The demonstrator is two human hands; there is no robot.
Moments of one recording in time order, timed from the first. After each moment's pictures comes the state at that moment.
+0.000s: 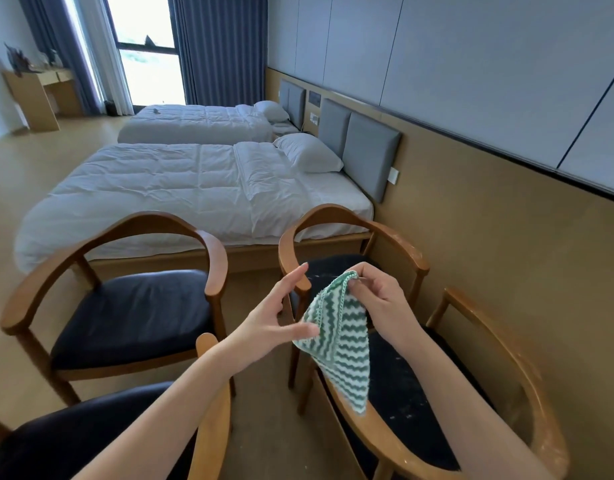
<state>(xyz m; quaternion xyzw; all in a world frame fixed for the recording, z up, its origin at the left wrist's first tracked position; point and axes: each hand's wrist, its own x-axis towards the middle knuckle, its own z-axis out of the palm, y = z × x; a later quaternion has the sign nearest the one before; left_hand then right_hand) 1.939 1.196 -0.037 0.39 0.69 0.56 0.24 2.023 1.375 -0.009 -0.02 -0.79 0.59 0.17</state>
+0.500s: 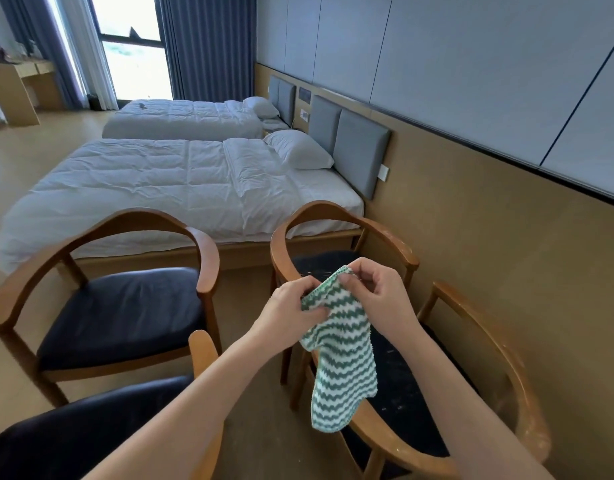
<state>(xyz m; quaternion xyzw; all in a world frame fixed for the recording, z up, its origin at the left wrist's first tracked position) 1.949 1.225 -0.028 0.38 0.76 0.51 0.12 2.031 1.369 -0.002 -0.06 -0.83 0.50 0.22</state>
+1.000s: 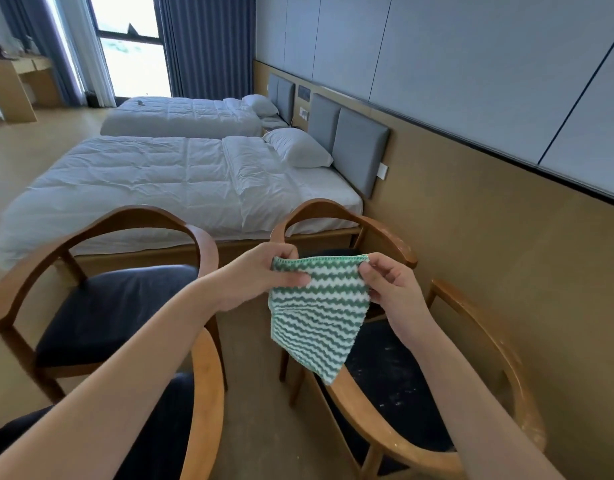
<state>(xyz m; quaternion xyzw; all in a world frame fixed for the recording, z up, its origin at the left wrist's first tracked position) 1.914 1.192 0.023 0.43 0.66 0.54 0.30 2.041 1.377 -0.003 -0.05 -0.72 0.67 0.20</state>
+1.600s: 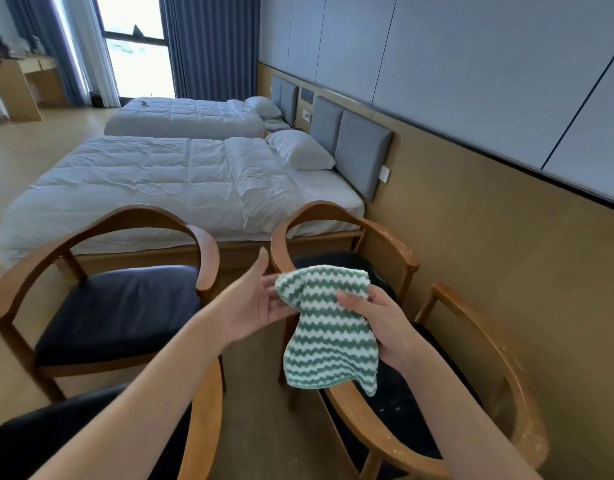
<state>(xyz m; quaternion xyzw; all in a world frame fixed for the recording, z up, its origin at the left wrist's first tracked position) 1.916 1.195 -0.021 0.09 0.46 0.74 0.48 2.047 1.360 -0.011 -0.09 -0.61 0.79 0.02</state>
